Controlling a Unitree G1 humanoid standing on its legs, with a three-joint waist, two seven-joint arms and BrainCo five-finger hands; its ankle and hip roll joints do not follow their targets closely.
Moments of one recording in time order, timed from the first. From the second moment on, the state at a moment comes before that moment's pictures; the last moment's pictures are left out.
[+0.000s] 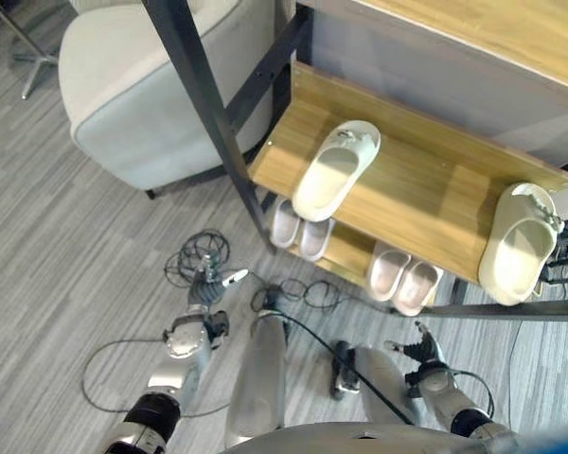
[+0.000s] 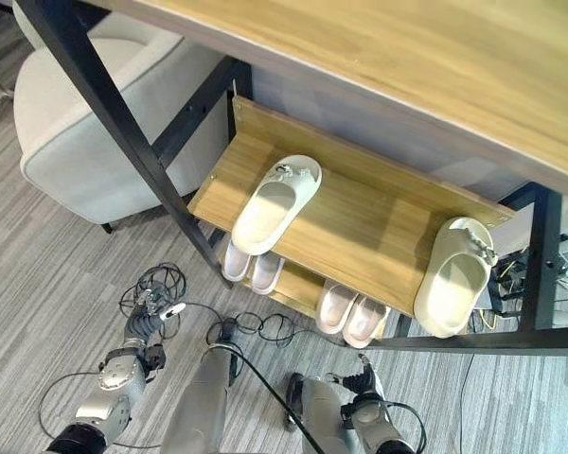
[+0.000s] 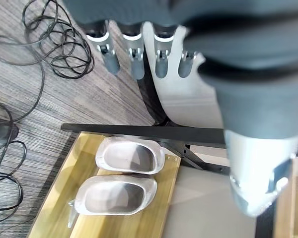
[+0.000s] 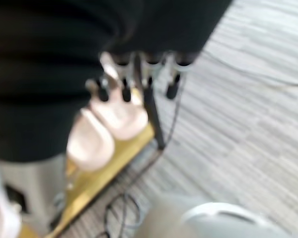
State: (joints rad) left arm -0.03 0.40 -0.27 0.51 -0.52 -0.25 0.24; right arm -0.10 -0.18 0.30 1.06 -0.01 -0.09 -0.37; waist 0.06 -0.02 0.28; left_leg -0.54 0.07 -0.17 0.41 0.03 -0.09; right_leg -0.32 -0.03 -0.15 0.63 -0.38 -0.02
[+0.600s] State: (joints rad) left arm -0.03 0.32 -0.30 0.62 -0.45 -0.21 0.19; right arm 0.10 -0.26 0.24 1.06 -0.06 -0.07 -0.31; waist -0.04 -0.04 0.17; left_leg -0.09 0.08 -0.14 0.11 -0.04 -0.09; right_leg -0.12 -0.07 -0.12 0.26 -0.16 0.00
